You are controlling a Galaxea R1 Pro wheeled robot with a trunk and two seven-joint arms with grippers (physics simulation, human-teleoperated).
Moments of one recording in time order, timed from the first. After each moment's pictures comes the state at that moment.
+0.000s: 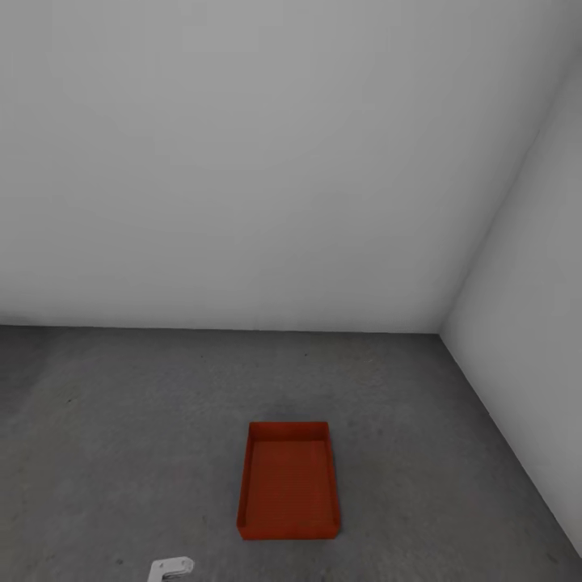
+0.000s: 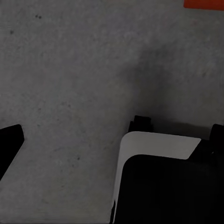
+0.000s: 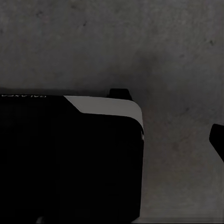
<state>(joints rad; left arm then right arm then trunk) -0.50 0.02 0.02 0.00 0.07 0.09 0.19 -0.34 0.12 0.60 0.02 -0.54 -0.08 -0.21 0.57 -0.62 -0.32</state>
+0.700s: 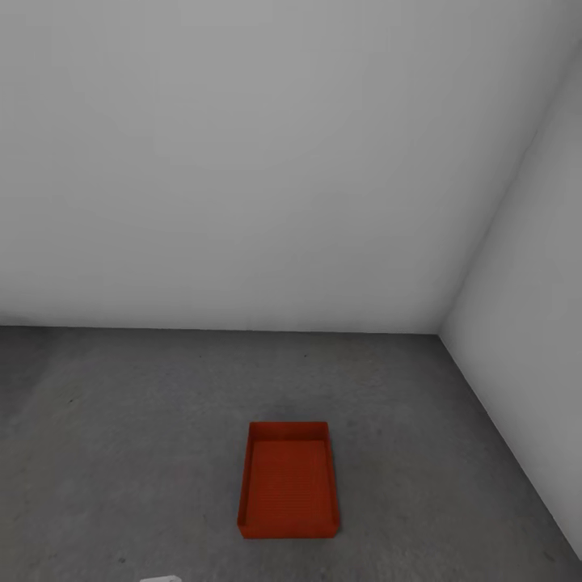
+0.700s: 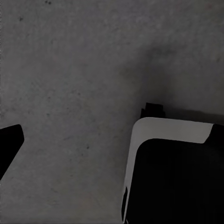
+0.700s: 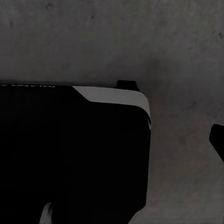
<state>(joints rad) -0.46 0.05 0.02 0.00 0.06 0.07 0.18 -0.32 0.12 0.60 0.02 -0.54 -0.09 -0.17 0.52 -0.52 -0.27</state>
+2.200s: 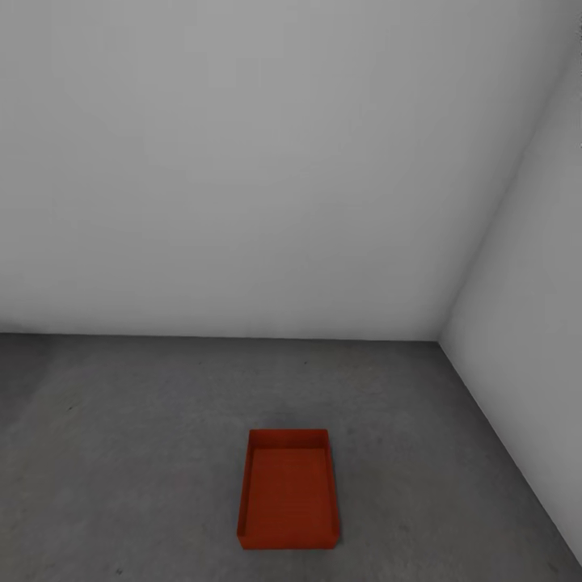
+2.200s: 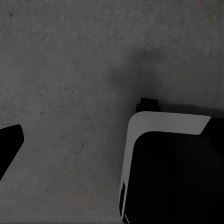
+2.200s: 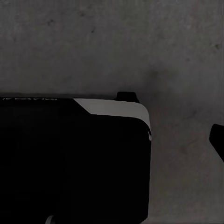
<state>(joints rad) -0.41 0.07 0.02 0.00 0.06 0.06 0.10 -0.32 0.12 0.60 0.02 -0.55 -0.11 -0.17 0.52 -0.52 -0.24</state>
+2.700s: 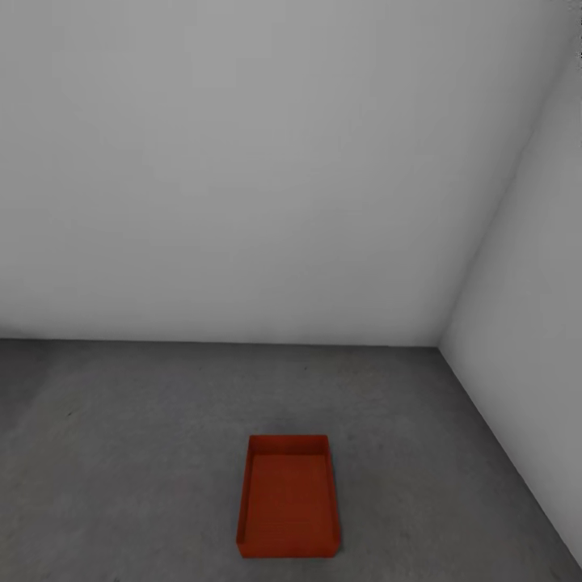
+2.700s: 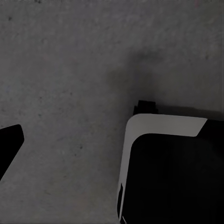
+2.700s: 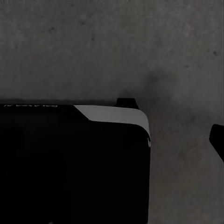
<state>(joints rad) -0.41 0.07 0.02 0.00 0.06 0.07 0.10 -0.32 0.12 0.60 0.02 -0.55 -0.11 -0.17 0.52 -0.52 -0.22</state>
